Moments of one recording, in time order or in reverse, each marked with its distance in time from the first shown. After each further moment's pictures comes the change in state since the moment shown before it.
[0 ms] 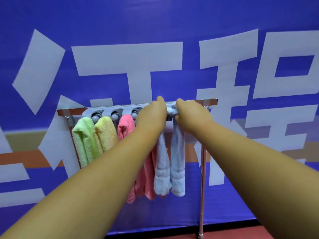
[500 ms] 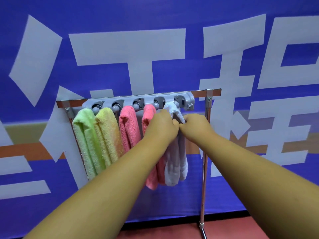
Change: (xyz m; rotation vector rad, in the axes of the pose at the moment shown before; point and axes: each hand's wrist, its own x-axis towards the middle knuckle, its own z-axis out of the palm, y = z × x) left_hand -0.037 0.001 0.051 -0.337 -0.073 -0.108; right_hand -0.035 0.008 0.060 0.454 -0.121 0.285
